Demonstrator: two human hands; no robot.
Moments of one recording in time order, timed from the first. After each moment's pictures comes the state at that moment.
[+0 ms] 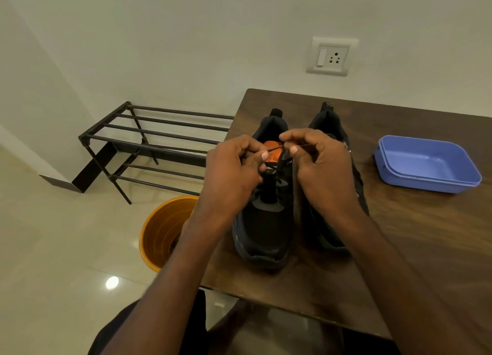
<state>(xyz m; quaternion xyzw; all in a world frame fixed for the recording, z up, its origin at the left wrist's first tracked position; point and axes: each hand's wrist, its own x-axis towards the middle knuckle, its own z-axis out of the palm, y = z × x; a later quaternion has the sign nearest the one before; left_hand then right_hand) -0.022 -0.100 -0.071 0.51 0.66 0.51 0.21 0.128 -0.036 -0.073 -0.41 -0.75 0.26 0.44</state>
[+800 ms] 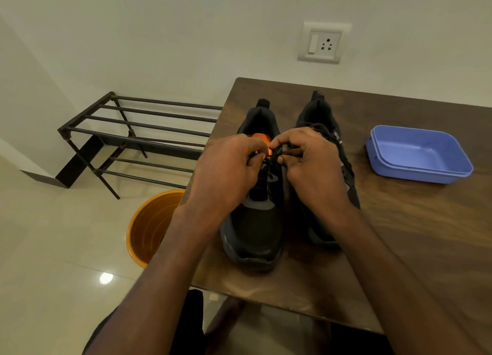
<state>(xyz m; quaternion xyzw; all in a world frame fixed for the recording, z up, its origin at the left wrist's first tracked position) -0.014 -0.091 -0.072 0.65 0.70 0.31 0.06 0.136 -0.020 -0.098 -0.43 -0.79 0.24 0.37</state>
